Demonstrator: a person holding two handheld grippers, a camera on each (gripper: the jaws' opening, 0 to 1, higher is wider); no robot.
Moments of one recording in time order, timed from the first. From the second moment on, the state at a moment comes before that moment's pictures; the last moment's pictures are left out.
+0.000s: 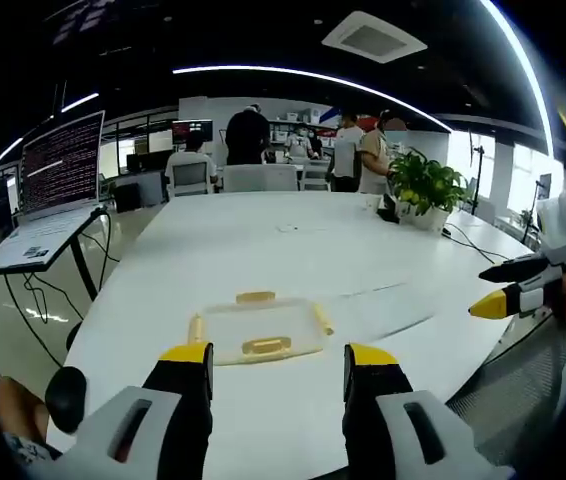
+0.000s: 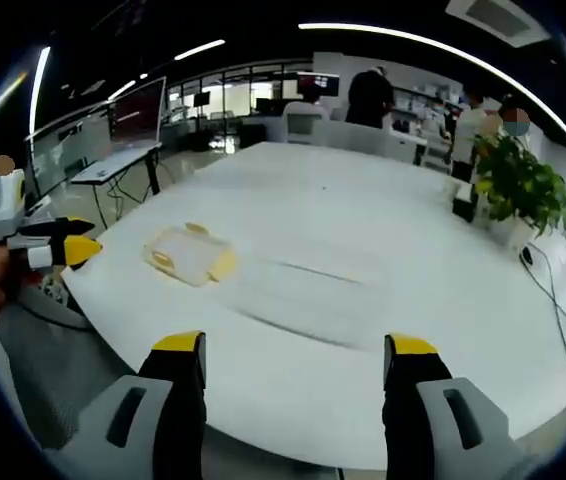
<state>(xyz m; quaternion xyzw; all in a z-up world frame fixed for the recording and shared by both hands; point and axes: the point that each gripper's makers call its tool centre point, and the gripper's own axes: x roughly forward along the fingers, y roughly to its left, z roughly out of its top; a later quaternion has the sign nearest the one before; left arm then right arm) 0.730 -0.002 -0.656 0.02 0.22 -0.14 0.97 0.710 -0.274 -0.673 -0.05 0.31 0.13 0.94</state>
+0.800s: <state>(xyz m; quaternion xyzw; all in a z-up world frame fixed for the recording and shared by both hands) 0.731 -0.002 -0.656 0.02 0.22 -0.14 0.96 0.710 -0.273 -0.672 -0.05 0.30 0.13 0.94</state>
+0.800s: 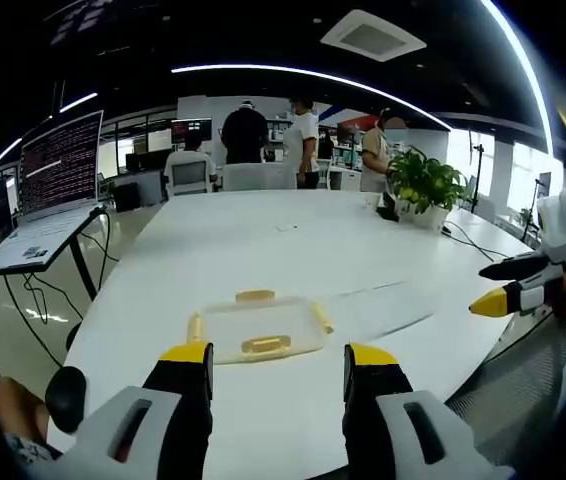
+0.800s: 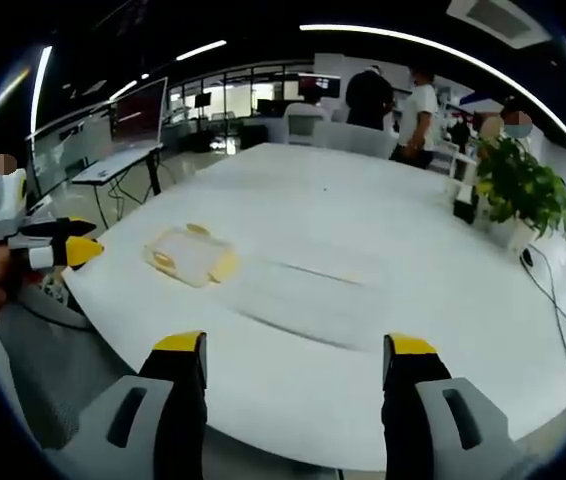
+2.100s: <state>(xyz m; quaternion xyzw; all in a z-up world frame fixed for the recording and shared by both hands) 0.732 -0.002 -0.655 0.01 0.22 -0.14 0.97 0.710 -0.272 -0.671 -0.04 0.30 0.14 0.94</state>
